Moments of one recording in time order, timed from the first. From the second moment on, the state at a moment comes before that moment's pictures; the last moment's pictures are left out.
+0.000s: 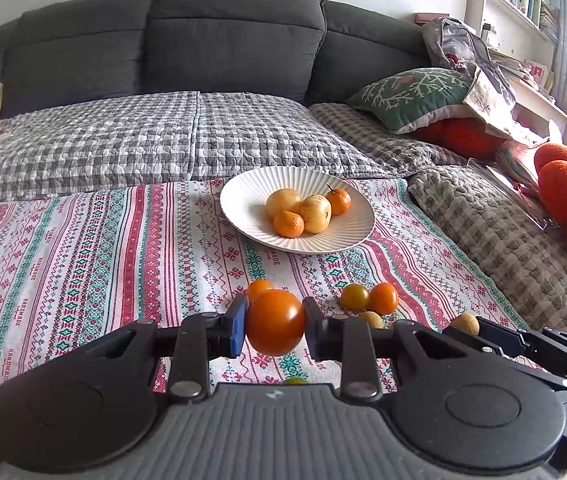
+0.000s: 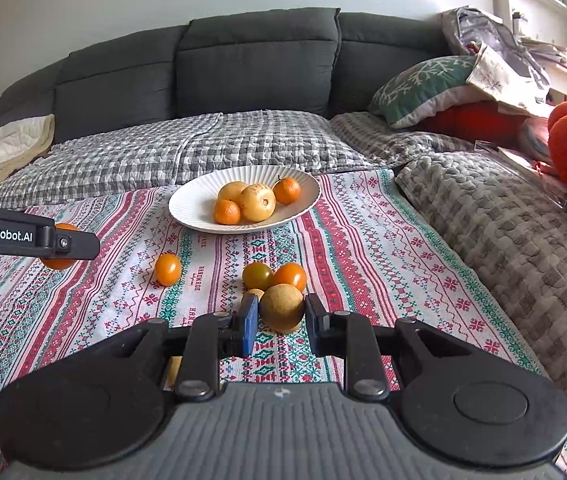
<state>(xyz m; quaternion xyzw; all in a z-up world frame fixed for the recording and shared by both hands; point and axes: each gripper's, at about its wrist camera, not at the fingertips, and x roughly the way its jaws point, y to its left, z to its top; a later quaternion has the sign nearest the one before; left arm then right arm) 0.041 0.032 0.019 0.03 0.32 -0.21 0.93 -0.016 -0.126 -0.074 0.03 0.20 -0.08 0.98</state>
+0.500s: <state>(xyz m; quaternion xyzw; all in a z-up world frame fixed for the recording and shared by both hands) 0.071 0.002 0.034 0.06 0.32 -0.21 0.92 0.018 -0.138 -0.051 0.03 0.21 -0.06 0.97</state>
